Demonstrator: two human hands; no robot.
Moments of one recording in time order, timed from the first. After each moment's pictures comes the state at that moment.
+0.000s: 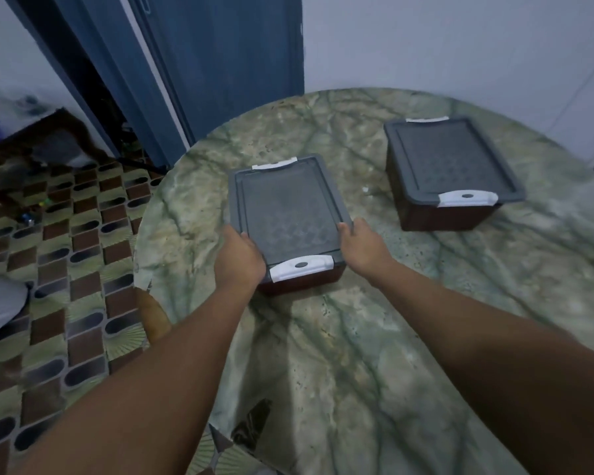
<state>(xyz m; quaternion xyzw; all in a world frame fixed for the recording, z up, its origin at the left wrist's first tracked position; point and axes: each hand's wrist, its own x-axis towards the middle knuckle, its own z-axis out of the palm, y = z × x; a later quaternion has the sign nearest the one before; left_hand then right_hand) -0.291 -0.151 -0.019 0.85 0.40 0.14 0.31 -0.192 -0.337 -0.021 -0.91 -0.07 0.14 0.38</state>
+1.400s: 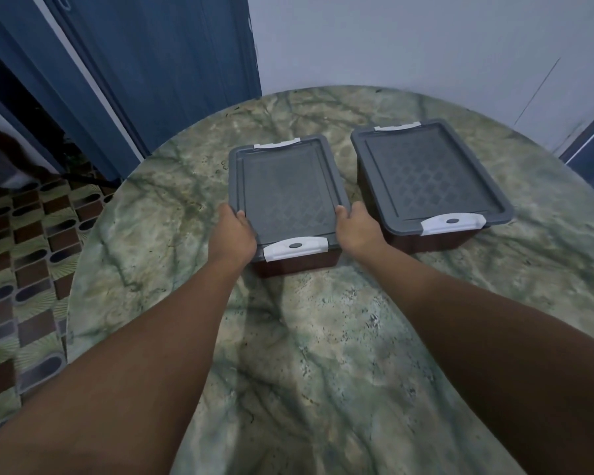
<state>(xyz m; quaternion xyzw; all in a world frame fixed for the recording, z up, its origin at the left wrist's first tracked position) -0.135 -0.139 -0.015 0.88 0.31 0.11 0.34 -0.071 -0.339 -0.018 -0.91 0.03 0.12 0.41</state>
